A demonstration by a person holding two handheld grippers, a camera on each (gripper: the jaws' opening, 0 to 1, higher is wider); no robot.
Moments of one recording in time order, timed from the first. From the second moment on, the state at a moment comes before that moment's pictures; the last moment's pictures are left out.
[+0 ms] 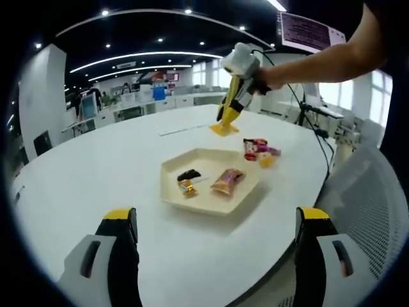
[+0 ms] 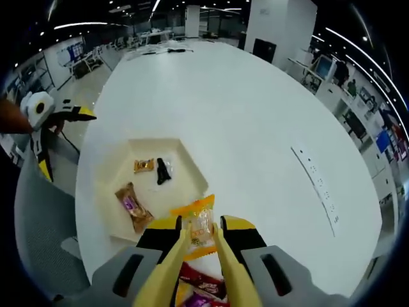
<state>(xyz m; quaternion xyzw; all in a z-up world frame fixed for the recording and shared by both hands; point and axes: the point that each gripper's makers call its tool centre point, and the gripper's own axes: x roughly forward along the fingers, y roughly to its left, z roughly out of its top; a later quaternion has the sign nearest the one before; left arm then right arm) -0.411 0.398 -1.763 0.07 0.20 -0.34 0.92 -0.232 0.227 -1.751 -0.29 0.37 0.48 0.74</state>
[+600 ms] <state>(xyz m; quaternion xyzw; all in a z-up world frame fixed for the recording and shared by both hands) -0.411 0.396 -1.756 0.06 0.18 -0.35 0.92 -0.248 0.269 -1.741 -0.29 0.37 0.50 0.73</state>
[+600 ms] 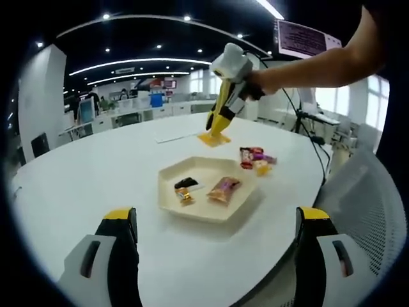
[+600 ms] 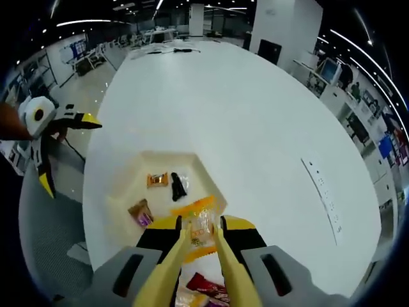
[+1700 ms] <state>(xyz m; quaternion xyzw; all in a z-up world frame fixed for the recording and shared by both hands) -0.410 0.398 -1.755 0.07 0.18 -0.34 0.92 -0.277 0.329 -1.730 -0.30 0.33 0.56 0.70</state>
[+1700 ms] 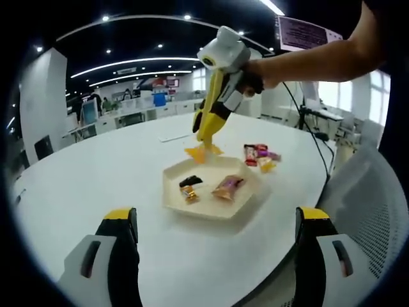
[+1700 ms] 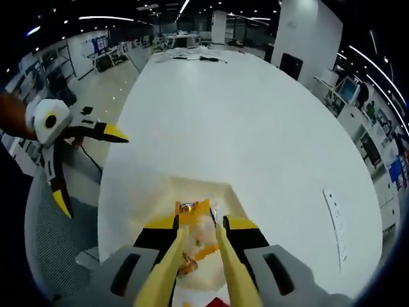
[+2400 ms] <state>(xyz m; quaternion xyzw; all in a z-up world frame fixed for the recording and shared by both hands) -0.410 0.399 -1.757 0.07 0.18 -0.34 0.92 -0.272 0.320 -1.692 -0.27 0.27 0.55 0.74</state>
